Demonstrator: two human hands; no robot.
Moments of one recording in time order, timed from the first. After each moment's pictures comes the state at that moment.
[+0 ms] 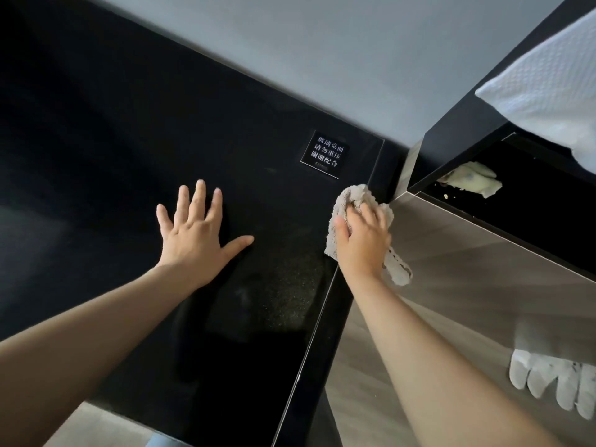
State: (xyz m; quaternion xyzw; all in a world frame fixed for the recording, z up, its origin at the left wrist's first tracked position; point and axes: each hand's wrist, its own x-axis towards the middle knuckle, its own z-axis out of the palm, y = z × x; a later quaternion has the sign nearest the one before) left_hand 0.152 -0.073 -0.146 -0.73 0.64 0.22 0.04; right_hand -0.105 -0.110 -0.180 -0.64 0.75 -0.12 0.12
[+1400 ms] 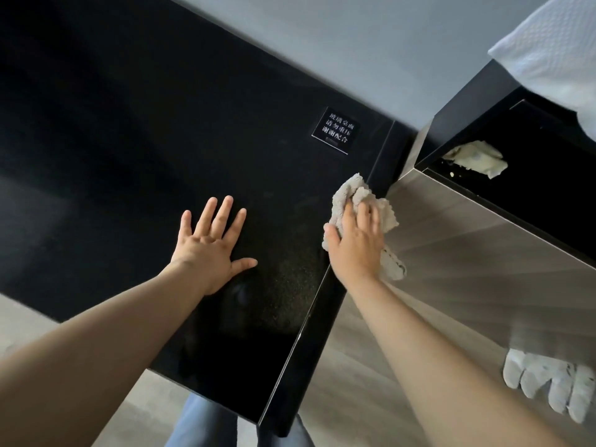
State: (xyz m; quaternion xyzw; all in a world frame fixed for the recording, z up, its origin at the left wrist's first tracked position) left_hand 0.148 -0.016 -0.151 -0.65 0.69 0.20 0.27; right_hand -0.094 -0.064 -0.176 -0.70 0.70 -0.05 0.10
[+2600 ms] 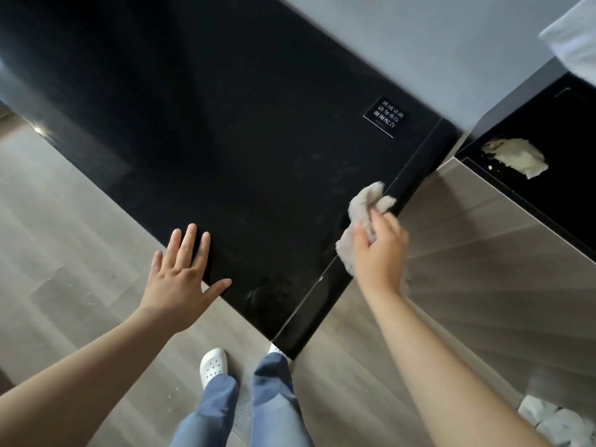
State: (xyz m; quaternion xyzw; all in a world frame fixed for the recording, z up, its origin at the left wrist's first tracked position) left_hand 0.159 0.201 -0.163 -0.81 0.54 0.21 0.08; right_hand -0.102 0.036 -0.154 -0.68 0.65 -0.26 0.22
